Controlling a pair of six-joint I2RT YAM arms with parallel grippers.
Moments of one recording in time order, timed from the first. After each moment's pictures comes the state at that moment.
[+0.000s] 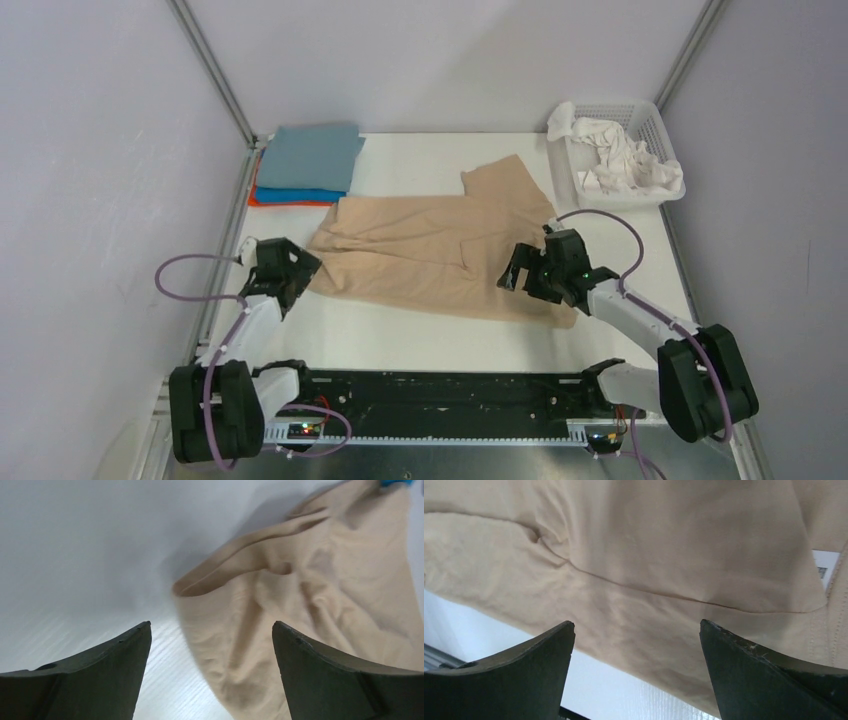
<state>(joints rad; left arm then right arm) 0.09 1.06 0.47 -0.24 -0.17 -0.85 0.36 1.19 0.55 -0.23 -0.18 0.61</state>
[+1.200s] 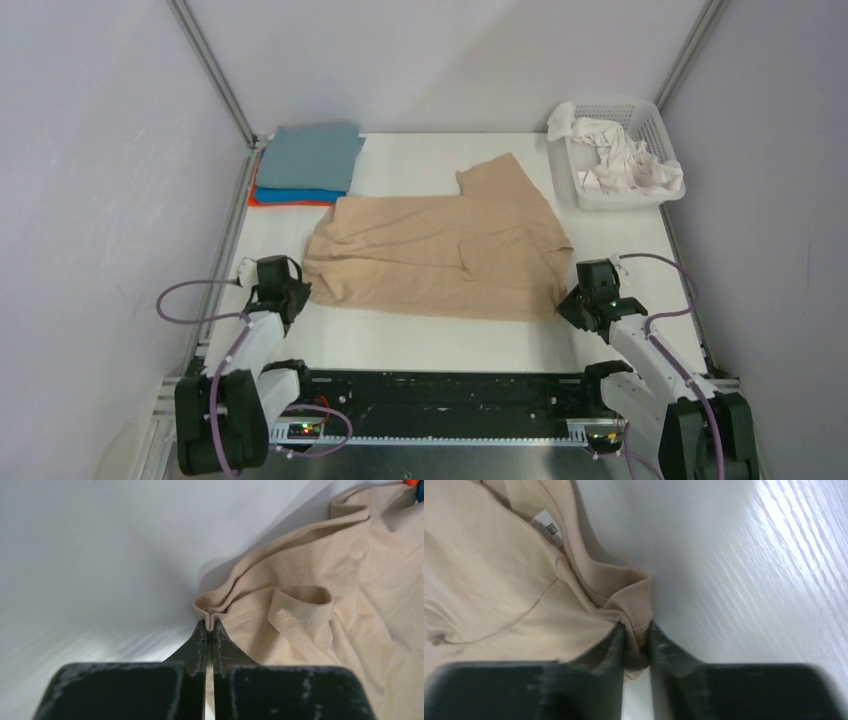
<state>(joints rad) 0.13 1.04 0.32 -0.12 -0.17 -0.95 0.17 0.87 0.37 -0.49 0.14 0.88</state>
